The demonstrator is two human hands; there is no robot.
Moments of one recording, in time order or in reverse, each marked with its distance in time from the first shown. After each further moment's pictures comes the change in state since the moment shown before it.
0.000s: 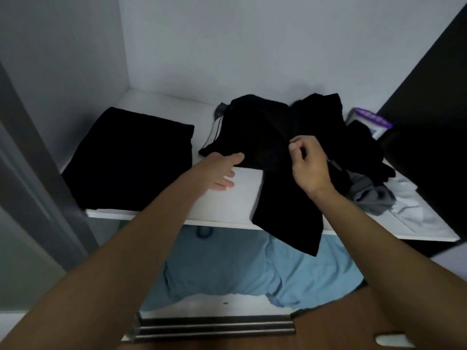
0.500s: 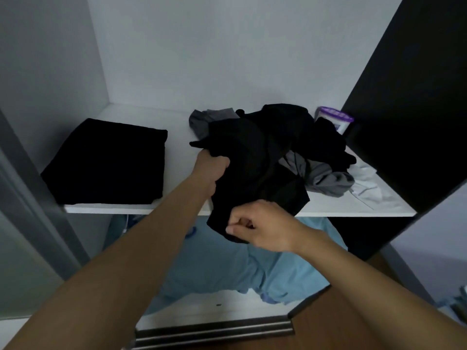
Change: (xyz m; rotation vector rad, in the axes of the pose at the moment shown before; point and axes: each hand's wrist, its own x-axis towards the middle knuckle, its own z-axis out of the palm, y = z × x) left_hand -0.041 0.014 0.083 -0.252 0.217 0.199; right_hand -0.132 -0.042 -0.062 -0.147 -0.770 -0.261
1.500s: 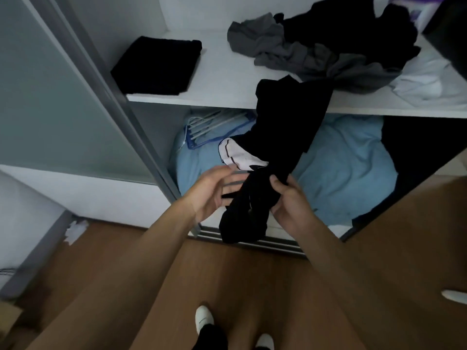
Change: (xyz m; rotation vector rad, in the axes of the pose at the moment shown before) left_hand -0.264 -0.168 0.033 -0.103 -0.164 -0.205; right_hand -0.191 0.049 0.133 1.799 0.221 0.519
